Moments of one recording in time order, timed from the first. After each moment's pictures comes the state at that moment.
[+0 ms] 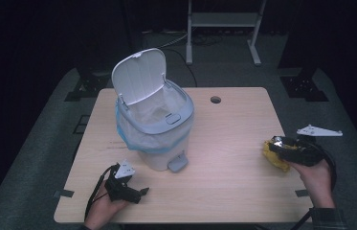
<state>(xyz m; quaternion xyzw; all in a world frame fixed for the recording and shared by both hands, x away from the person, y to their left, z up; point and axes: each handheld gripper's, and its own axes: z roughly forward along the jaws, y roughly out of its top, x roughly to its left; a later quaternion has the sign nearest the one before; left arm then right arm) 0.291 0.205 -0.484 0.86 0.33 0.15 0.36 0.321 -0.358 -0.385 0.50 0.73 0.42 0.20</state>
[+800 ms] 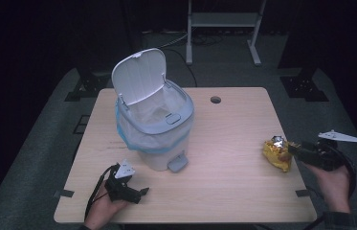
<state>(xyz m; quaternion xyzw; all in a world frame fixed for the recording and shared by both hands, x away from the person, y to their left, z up) 0.291 0.205 -0.484 0.86 0.33 0.15 0.36 0.311 -0.409 -0.397 0.56 0.69 0.40 0.22</state>
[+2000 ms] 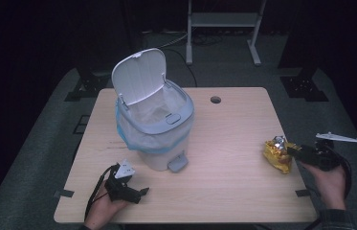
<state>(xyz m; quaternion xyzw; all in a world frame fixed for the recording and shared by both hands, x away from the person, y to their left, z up) 0.291 0.205 -0.484 0.86 0.33 0.15 0.36 0.325 -0.419 -0.421 0.59 0.68 0.38 0.19</state>
